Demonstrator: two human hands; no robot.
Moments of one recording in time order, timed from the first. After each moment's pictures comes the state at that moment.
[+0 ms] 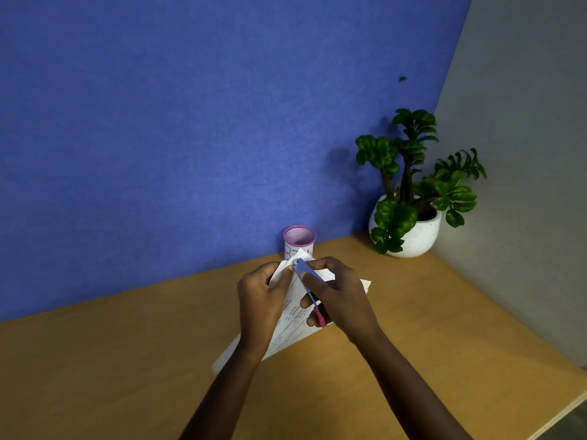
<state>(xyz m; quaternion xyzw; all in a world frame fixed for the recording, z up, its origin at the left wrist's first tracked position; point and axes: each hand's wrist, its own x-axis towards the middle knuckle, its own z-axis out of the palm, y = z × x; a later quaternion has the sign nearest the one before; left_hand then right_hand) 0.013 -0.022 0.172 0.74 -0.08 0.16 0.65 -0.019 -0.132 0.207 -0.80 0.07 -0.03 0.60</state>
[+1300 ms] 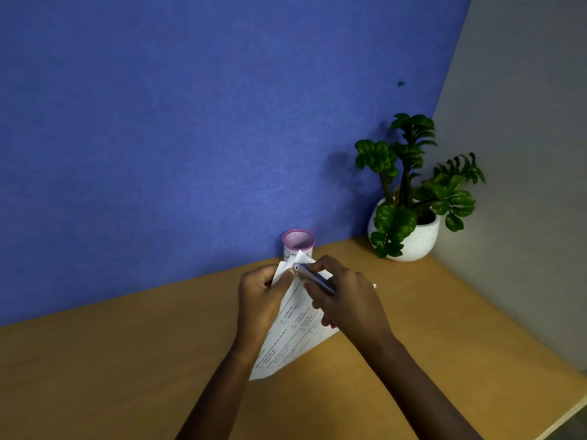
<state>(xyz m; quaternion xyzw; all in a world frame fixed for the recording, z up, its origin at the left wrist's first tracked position) 0.014 -0.018 0.187 0.72 -0.07 0.07 0.69 -0.021 -0.142 0.210 -0.93 -0.01 -0.14 0.34</state>
